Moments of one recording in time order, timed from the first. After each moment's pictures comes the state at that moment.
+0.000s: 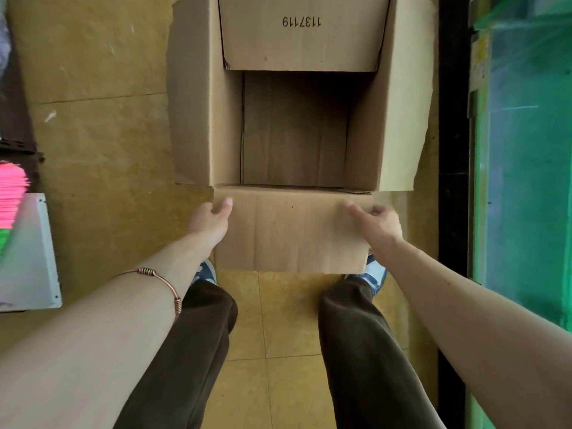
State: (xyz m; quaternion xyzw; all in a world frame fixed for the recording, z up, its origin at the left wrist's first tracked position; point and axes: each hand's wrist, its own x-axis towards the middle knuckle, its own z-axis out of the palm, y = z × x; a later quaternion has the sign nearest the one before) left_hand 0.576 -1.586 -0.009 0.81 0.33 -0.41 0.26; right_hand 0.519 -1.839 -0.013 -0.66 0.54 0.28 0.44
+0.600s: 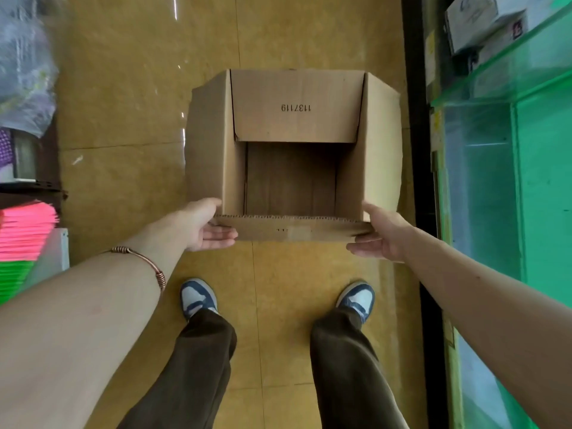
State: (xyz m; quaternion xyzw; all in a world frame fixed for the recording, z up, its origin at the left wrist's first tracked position) left_hand 0.667 -1.585 0.076 0.62 0.47 -0.46 0.42; right_hand 0.597 -1.872 0.075 -0.55 0.56 0.37 0.50
